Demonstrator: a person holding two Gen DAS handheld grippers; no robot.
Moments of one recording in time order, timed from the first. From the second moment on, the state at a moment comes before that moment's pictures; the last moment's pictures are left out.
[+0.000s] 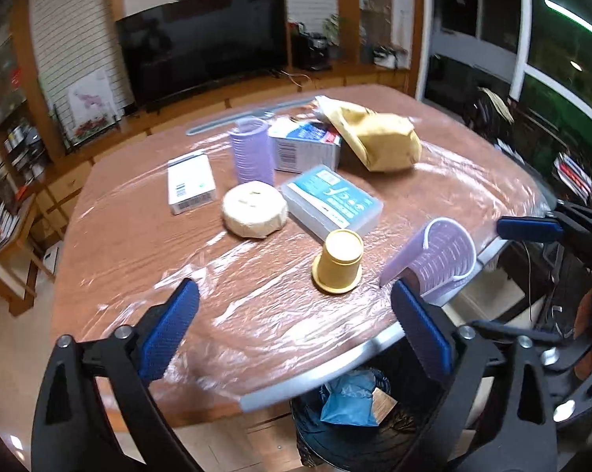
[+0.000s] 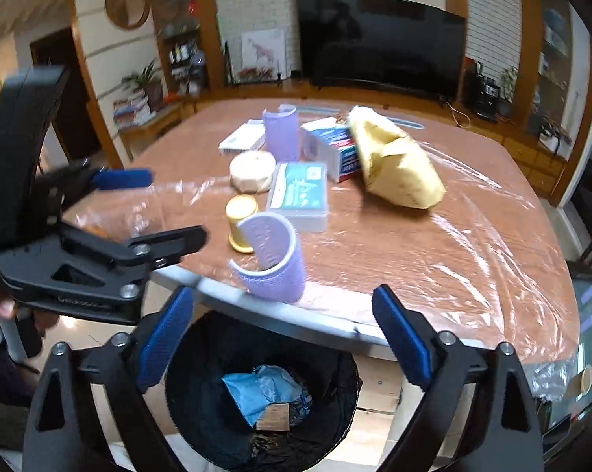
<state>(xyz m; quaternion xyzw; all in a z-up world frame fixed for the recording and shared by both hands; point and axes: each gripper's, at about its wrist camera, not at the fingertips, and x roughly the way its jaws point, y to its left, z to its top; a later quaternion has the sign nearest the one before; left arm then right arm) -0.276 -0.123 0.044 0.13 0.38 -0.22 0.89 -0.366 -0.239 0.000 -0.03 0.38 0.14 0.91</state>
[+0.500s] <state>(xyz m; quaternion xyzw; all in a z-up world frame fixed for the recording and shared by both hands) -0.235 -0.135 0.019 0.10 0.43 -0.29 0.85 -0.328 -0.234 -0.027 -0.01 0.40 0.16 0.90</state>
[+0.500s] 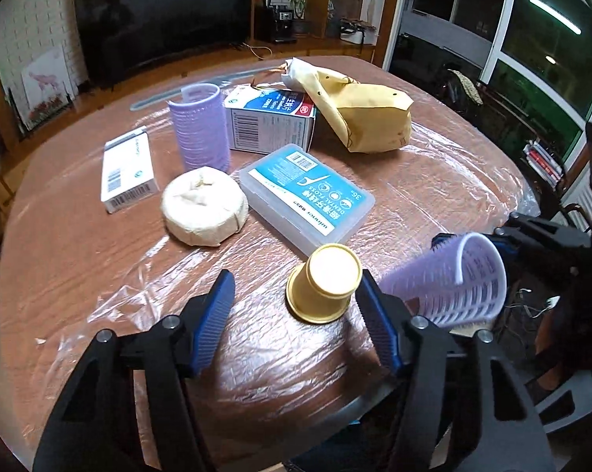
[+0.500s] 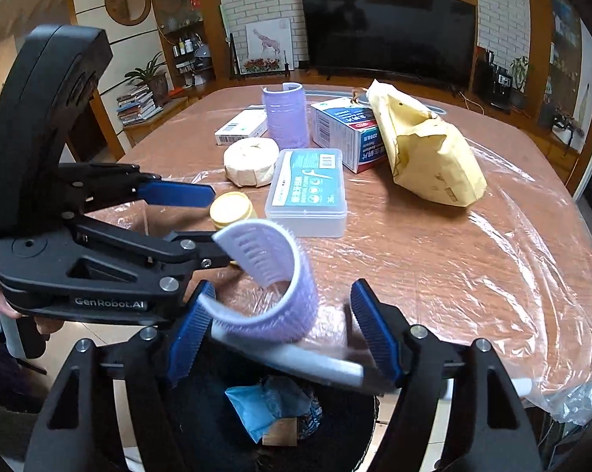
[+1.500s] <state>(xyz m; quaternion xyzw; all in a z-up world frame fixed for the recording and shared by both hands) -0.232 -0.115 0.022 0.04 0.45 -0.28 0.85 -0.293 -0.265 -0.013 0.10 0.41 0.20 0.88</state>
